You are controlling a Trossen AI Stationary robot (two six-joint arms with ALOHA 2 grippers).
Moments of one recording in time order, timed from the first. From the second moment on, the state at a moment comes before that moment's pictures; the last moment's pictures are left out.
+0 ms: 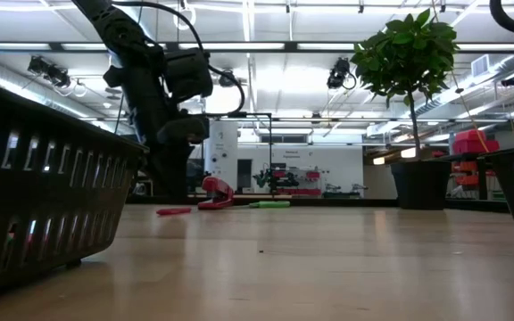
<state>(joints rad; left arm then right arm) 0.24 1.62 0.83 -0.35 0.03 -0.44 1.13 1.71 1.21 -1.47 -0.02 1.73</state>
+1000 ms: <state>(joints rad) 0.24 1.72 0.83 -0.33 -0.12 -0.40 1.13 1.71 1.21 -1.44 -0.06 1.76</state>
